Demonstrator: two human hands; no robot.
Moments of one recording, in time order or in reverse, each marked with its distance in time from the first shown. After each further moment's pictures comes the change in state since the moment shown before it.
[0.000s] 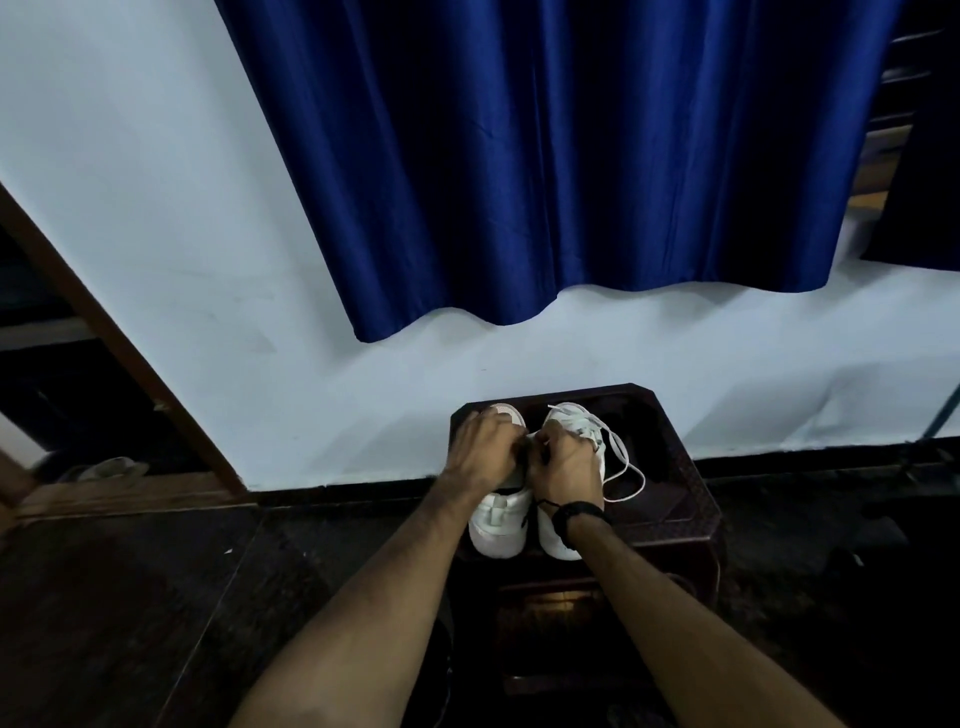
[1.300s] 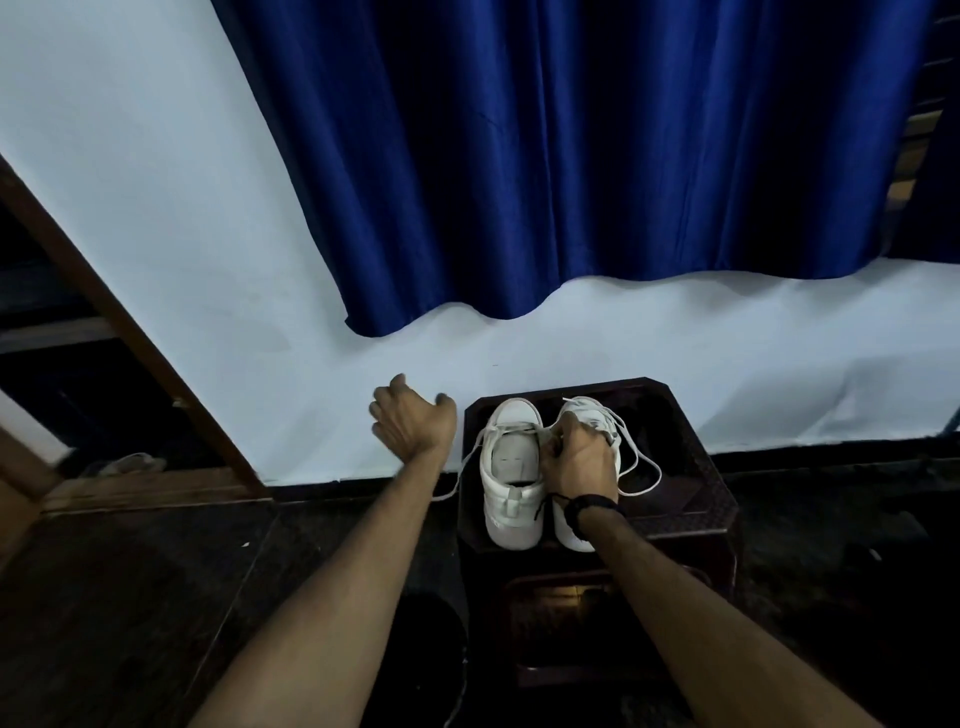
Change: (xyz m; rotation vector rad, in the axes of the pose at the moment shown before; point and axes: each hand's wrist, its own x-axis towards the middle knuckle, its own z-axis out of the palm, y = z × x) left_hand -0.016 -0.053 -0.035 -0.408 0.379 -1.030; right_hand -0.002 -0.003 0.002 -0.098 0.003 0.011
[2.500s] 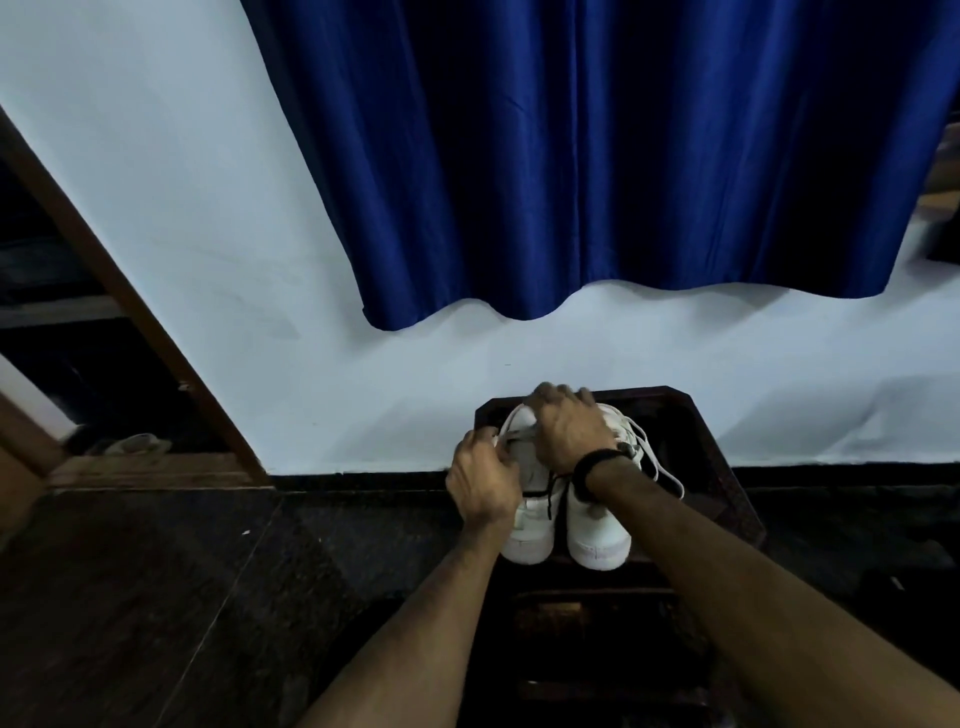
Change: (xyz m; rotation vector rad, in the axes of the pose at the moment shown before) left_hand -0.068 -0.022 0.057 0.021 -0.030 0.241; right_hand 0.060 -0.019 0.015 -0.564 -0.281 -0.540
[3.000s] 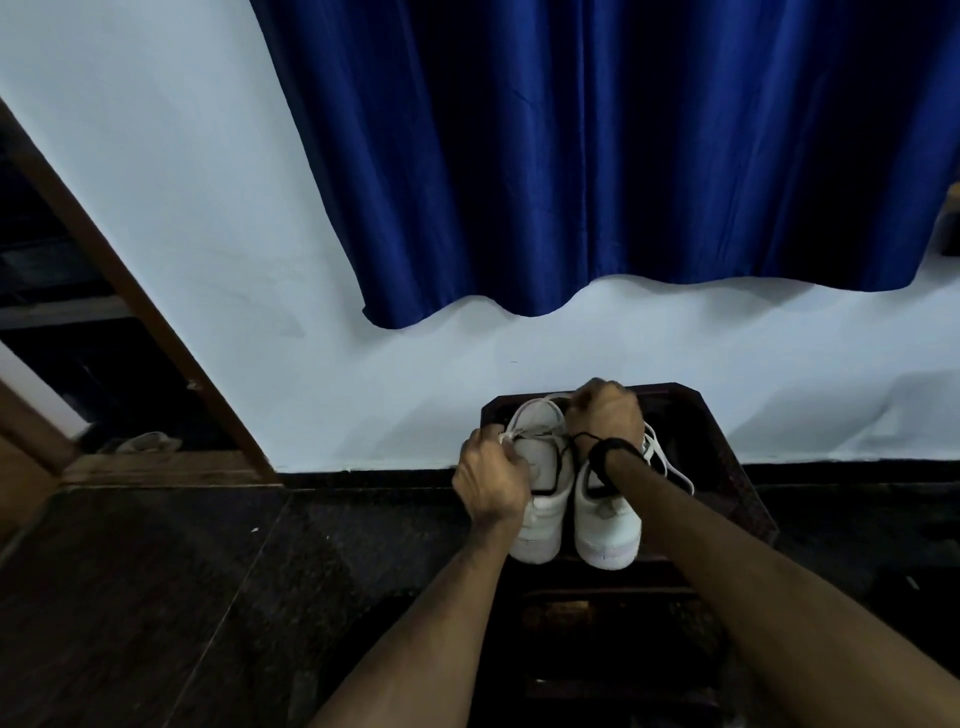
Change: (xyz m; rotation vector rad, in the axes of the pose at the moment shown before) left_hand -0.002 0.002 0.002 0.026 0.031 -0.004; right_hand -0.001 0.013 -0.002 0.568 0.217 0.653
